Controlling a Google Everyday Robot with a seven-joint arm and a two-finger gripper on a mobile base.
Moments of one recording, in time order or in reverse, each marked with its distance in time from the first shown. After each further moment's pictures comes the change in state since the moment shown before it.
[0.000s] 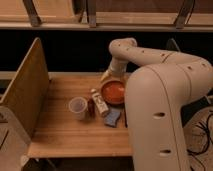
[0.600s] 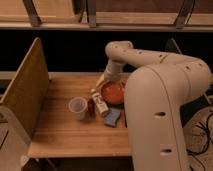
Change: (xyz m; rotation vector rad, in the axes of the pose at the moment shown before) arm 0.050 0.027 0.017 -0.030 0.159 -0.072
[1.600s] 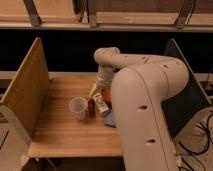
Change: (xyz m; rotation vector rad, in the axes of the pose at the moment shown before) arm 0.024 0.033 0.043 0.042 0.164 -0.109
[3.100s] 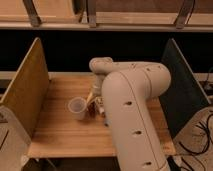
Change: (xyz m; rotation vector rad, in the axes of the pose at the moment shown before) arm 0.004 0.015 0.056 -0.002 0.101 -0.015
